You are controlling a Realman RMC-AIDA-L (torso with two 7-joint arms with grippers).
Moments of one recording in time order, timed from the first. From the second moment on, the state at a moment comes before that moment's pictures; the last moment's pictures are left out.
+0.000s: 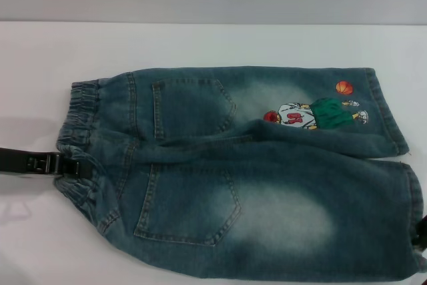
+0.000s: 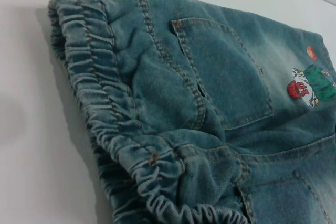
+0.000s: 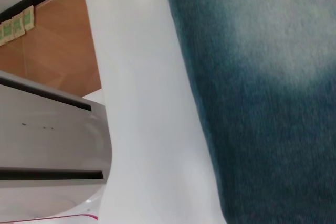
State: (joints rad) left arm -0.51 -2.02 0.62 0.88 2.43 1.63 -2.28; right arm 0.72 2.00 -0.96 -0.84 -2.80 -1.91 1.67
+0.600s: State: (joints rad) left arm -0.51 -2.02 0.62 0.88 2.43 1.63 -2.28; right arm 0.73 2.04 -0.96 -0.84 -2.80 -1.90 1.64
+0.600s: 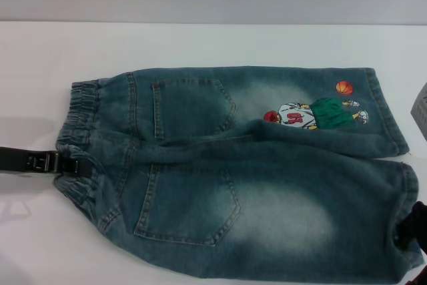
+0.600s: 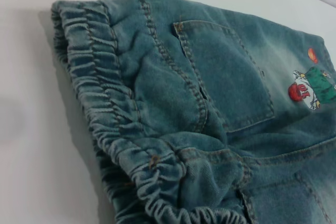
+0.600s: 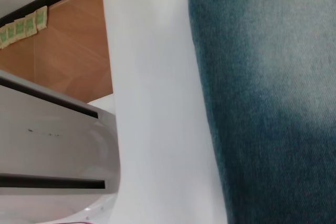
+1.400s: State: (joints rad) left arm -0.53 -2.01 0.62 0.87 2.43 1.62 -2.28; right arm 0.69 2.06 -0.94 -0.96 -2.78 -1.79 1.64
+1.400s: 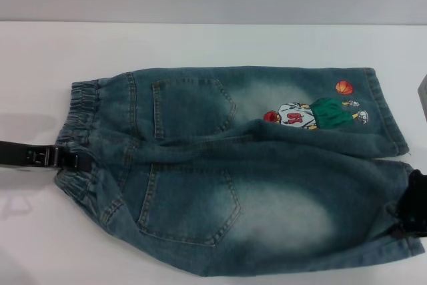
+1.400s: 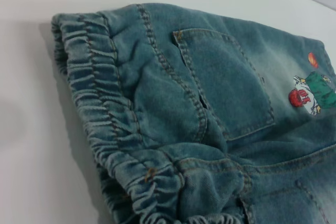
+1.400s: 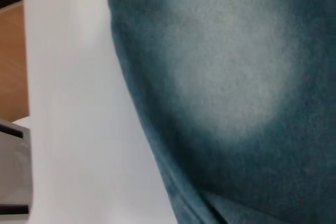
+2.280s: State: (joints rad) left arm -0.57 -2.00 0.59 0.87 2.43 1.61 -2.29; right arm 0.63 2.02 -0.77 -0.97 -2.52 -1.72 1.42
